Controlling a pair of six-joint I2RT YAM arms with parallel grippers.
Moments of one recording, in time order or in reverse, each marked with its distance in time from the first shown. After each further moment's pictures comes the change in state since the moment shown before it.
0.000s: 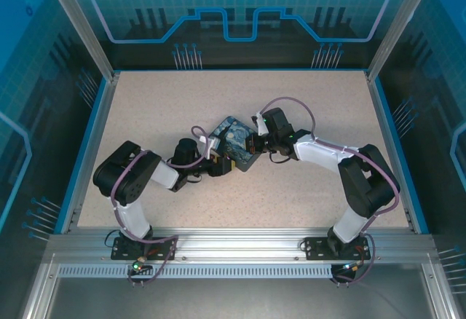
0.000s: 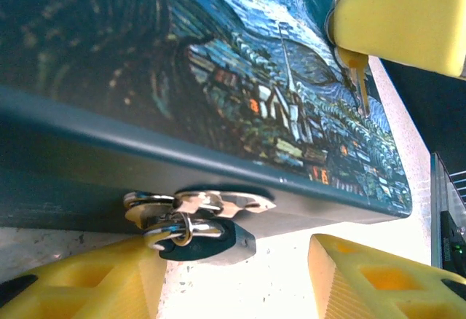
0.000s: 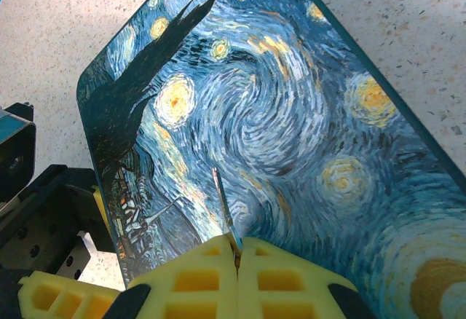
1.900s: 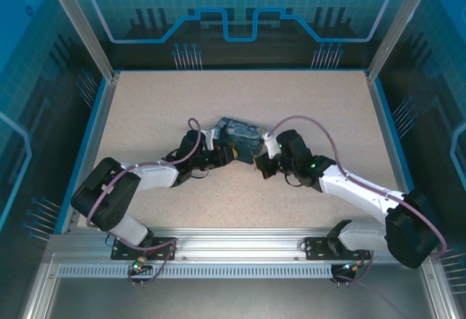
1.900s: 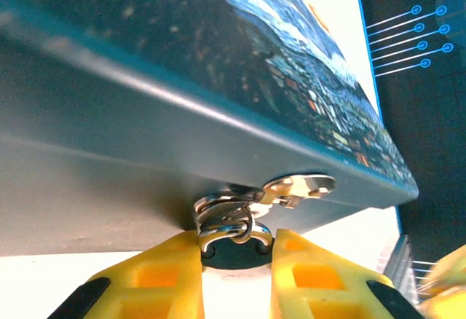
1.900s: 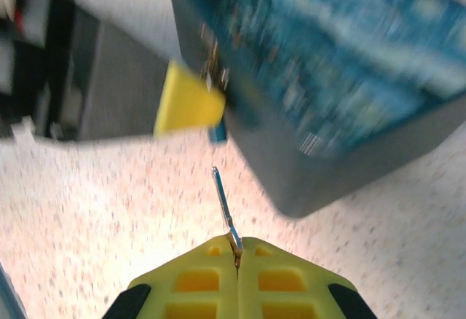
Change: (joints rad) left arm -0.111 -0.260 0.135 -0.439 -0.242 -0.345; right arm 0.126 -0.453 -0.322 -0.033 0.105 -0.244
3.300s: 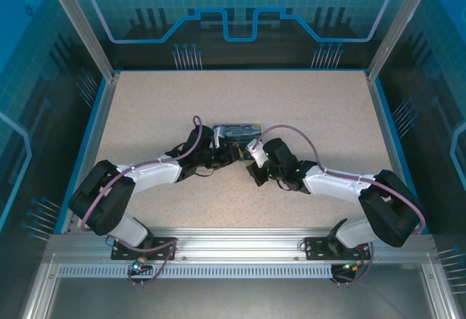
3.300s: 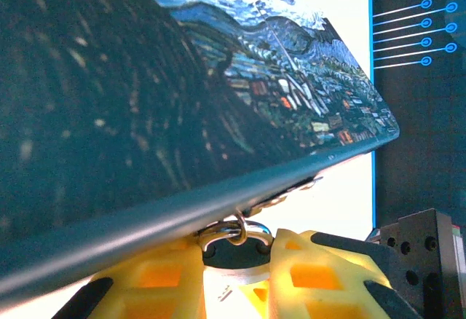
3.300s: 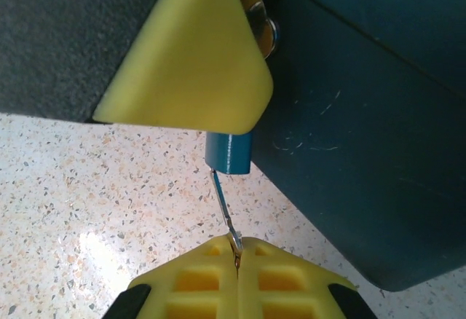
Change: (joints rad) left arm -0.056 -0.019 0.105 -0.189 -0.011 -0.104; right arm 0.058 0.192 -0.027 0.204 0.069 -0.172
